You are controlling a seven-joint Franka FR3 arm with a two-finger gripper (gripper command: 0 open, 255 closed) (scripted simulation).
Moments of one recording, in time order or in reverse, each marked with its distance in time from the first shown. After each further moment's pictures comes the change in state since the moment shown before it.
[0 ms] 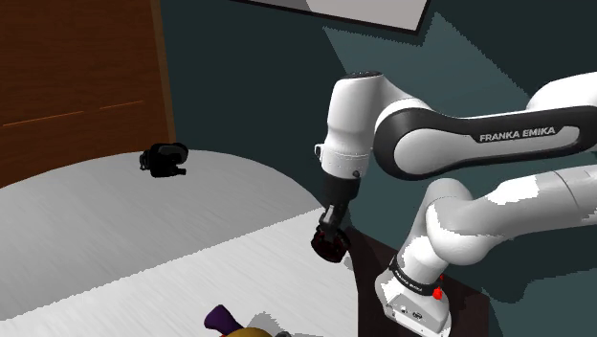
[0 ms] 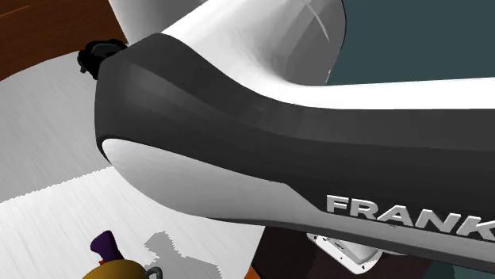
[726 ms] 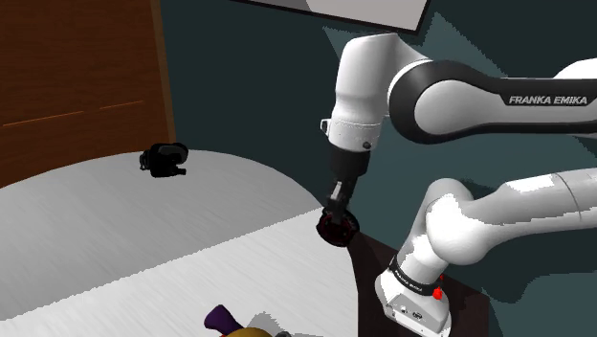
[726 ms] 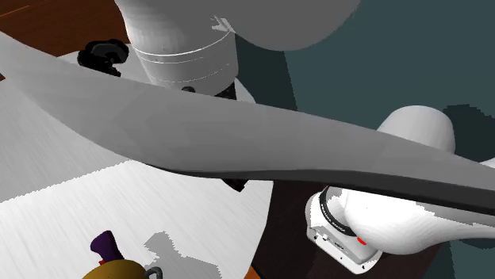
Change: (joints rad) arm -0.015 -0.023 -0.048 0.130 -0.045 -0.153 0.013
